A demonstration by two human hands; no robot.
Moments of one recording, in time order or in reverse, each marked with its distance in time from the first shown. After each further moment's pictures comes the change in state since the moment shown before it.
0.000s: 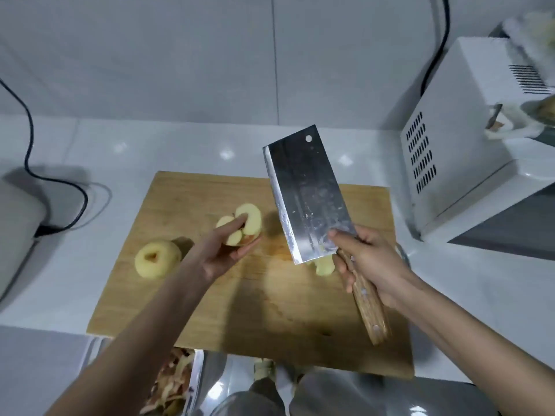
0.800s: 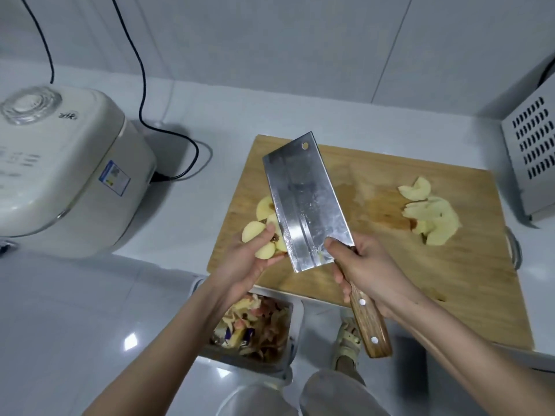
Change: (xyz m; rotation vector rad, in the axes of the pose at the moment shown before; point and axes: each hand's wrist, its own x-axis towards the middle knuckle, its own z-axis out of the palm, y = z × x) left_hand -0.112 0.028 -0.181 0.132 0.024 0.230; right_hand -0.043 0.040 0.232 -0.163 -0.093 -0.048
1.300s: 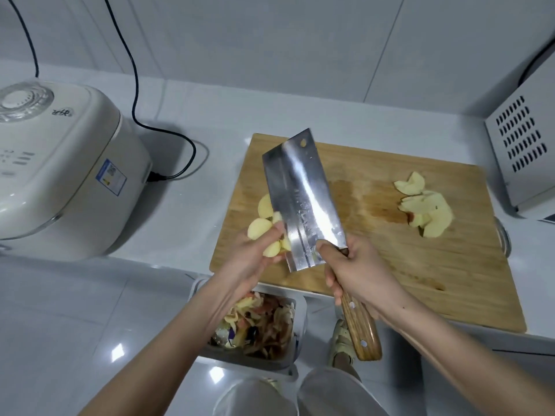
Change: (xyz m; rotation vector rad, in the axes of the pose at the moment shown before) left_hand -0.005 0.004 -0.007 0.094 -0.019 0.009; right_hand -0.016 -0.003 0.036 -0.043 0.062 -0.002
